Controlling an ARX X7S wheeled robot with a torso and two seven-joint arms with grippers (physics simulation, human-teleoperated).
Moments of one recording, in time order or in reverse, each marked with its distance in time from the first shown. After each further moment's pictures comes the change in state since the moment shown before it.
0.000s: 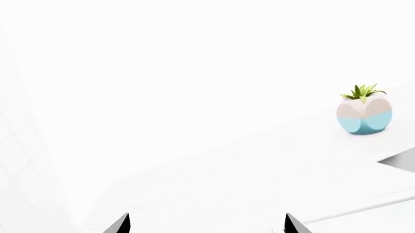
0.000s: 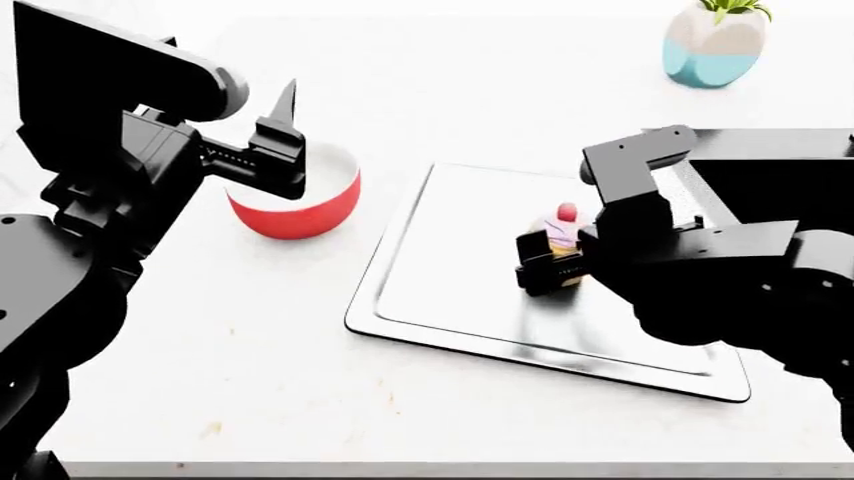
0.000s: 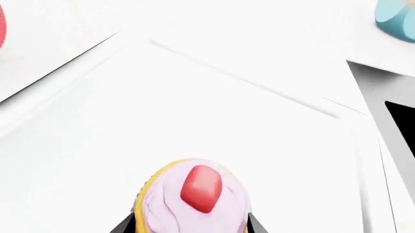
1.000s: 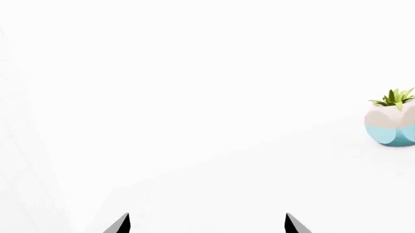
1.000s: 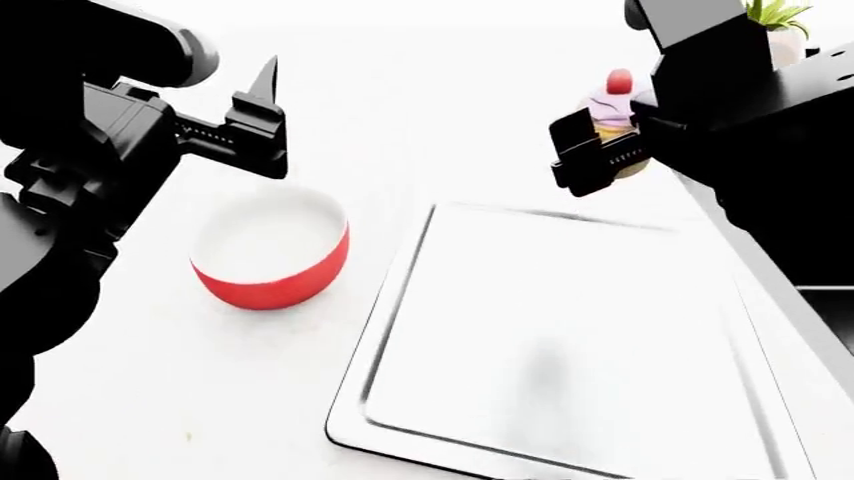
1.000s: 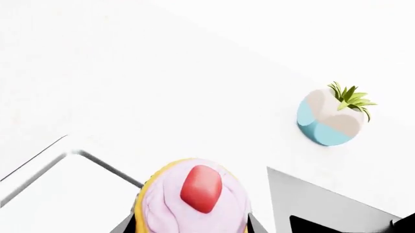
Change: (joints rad) left arm -0.064 -0.015 -0.038 -0.014 -0.053 -0.052 -0.011; right arm 0.457 -0.024 0.005 0.006 0.258 0.337 0.257
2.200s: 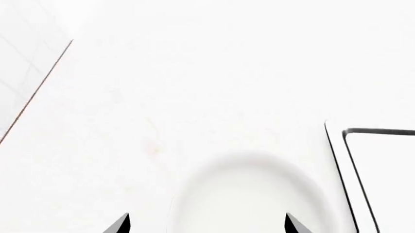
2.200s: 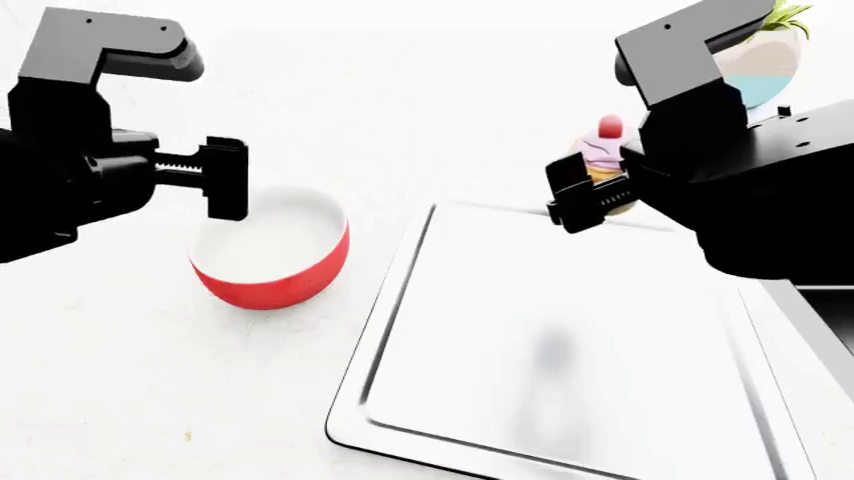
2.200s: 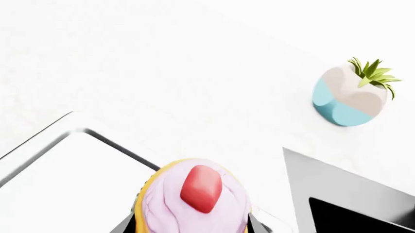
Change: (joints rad) left arm -0.365 -0.224 0.326 -0.741 -1.088 -0.155 -0.805; right arm -0.118 0.043 -0.018 -0.052 -0.028 -0.082 -0.026
